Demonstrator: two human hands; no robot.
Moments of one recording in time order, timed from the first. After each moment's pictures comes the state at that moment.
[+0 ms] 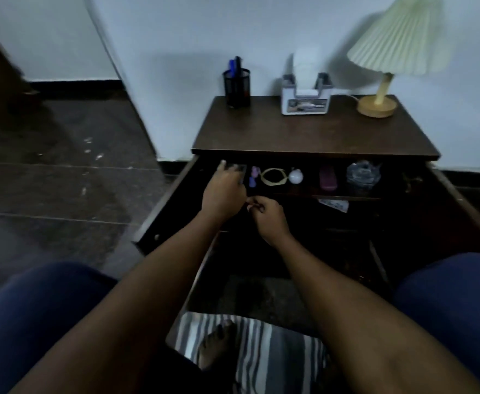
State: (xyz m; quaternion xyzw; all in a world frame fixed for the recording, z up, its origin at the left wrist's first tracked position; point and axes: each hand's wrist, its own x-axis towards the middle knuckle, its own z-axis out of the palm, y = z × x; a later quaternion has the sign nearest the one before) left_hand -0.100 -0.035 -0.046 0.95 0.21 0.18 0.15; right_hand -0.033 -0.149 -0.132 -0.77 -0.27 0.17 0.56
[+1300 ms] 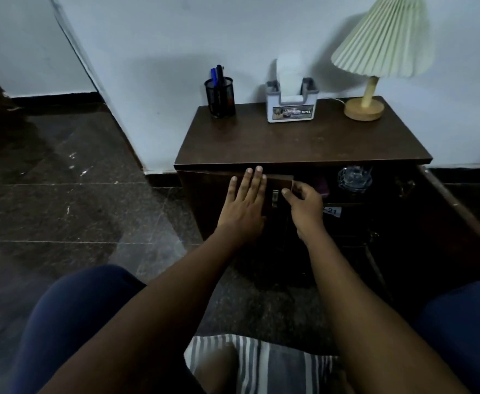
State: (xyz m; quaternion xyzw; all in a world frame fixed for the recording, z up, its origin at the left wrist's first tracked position) left_hand -0.042 -0.061 -0.105 0.99 0.08 0.09 -0.09; right_hand 0.054 -0.194 -0.117 -0.72 -0.08 0.09 0.69
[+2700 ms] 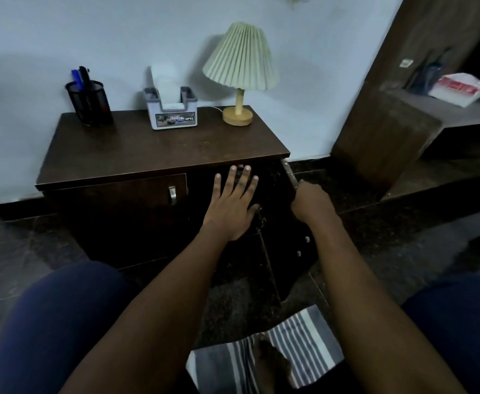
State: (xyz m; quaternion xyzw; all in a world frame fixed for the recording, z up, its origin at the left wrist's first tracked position) left_hand 0.032 -0.213 -0.093 0.98 -0.11 0.14 0.03; right_hand 0.060 -0.411 -0.022 -0.99 0.02 -0.01 0.12
